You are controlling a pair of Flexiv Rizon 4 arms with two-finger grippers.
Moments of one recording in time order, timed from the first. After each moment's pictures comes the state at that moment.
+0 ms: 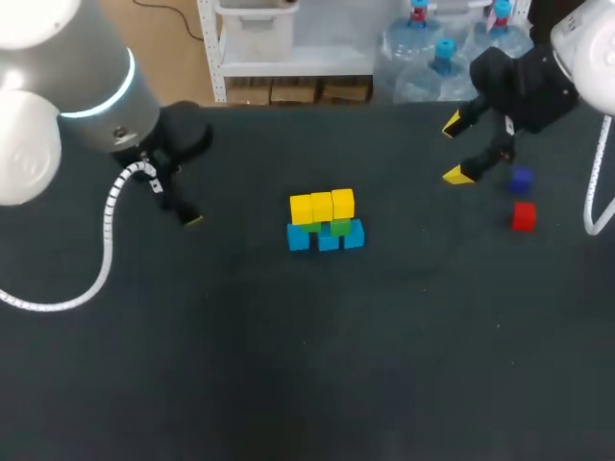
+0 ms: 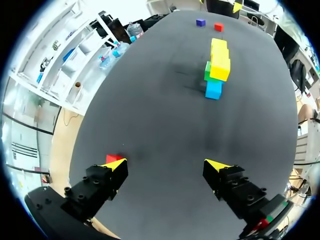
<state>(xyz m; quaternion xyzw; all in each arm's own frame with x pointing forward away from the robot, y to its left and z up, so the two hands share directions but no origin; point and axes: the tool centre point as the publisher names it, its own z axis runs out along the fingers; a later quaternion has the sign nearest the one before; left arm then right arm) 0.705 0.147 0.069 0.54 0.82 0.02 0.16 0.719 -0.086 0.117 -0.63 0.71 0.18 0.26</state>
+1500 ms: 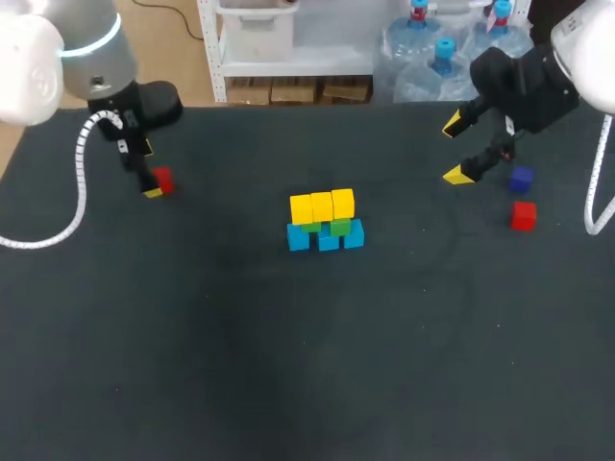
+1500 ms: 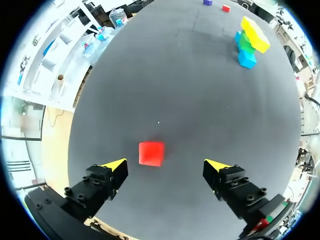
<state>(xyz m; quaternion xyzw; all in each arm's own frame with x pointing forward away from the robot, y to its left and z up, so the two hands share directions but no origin) 0.794 0.222 0.028 0.59 0.80 0.01 0.06 0.719 -0.086 0.117 -0.63 0.71 0.18 0.26</state>
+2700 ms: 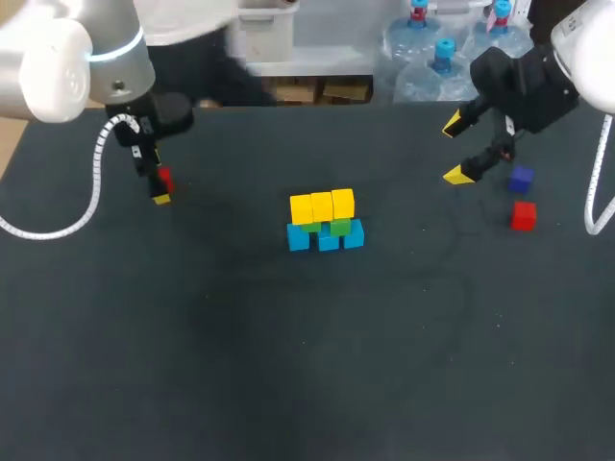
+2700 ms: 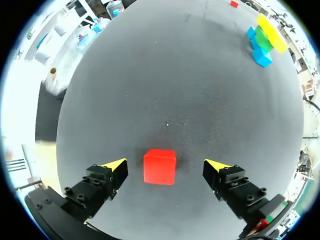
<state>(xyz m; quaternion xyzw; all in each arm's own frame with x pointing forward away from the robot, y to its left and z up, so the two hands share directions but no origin) 0.812 0.221 -0.005 0.59 0.81 0.00 0.03 0.719 -0.086 0.117 -0.63 0.71 0.18 0.26</state>
